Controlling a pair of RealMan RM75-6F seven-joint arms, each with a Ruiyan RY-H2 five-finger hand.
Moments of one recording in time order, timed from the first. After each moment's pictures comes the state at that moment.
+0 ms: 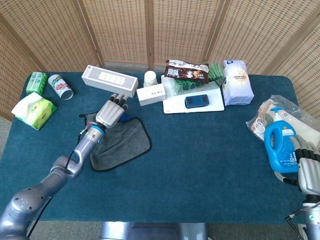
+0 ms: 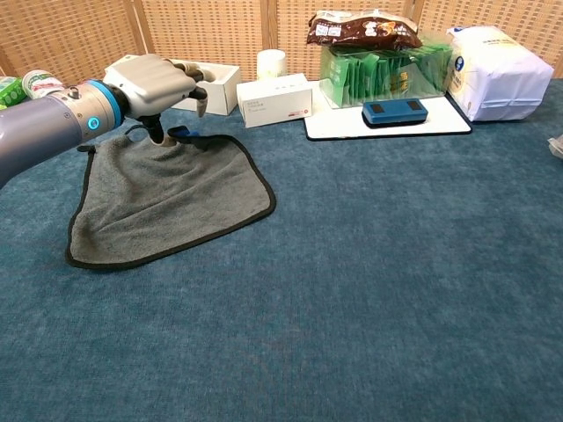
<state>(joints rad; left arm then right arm) -0.97 -1.89 -0.15 -0.51 1.46 0.82 0.17 0.09 -1.08 0.15 -1.71 -1.29 1.41 -0.06</state>
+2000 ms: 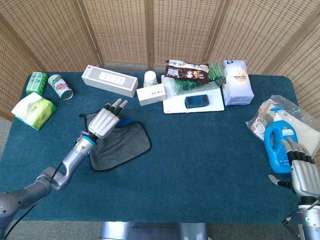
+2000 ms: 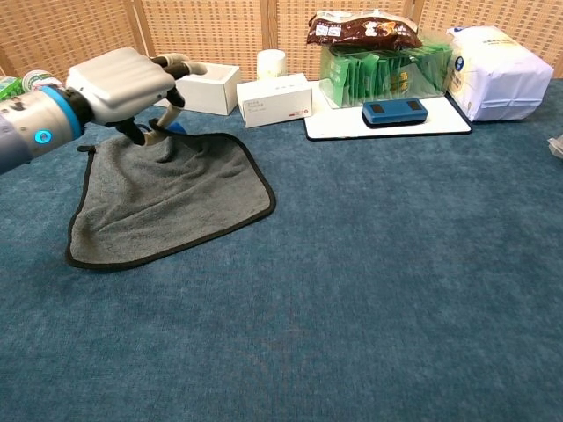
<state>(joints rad) -0.84 -1.71 -0.07 -0.85 1.49 1.06 0.25 0.10 -1.07 0.11 -1.73 -1.32 1.39 -0.04</state>
